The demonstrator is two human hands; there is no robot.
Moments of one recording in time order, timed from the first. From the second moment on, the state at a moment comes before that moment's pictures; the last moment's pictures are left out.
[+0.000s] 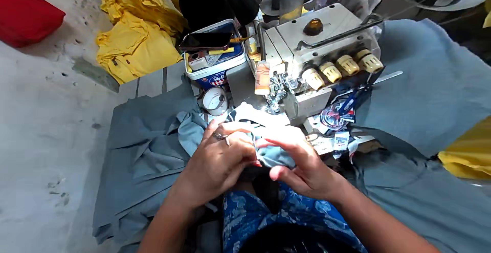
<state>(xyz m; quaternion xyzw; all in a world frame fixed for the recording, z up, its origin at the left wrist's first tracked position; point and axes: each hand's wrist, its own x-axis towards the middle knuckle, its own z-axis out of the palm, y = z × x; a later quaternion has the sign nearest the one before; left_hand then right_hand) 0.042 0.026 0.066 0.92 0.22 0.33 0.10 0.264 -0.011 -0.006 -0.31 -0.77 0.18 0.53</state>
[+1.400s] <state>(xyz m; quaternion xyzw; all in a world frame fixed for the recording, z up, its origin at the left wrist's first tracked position) 0.011 0.049 0.047 0.77 0.56 0.03 0.30 0.277 -0.009 -0.051 -0.39 -0.44 0.56 0.58</state>
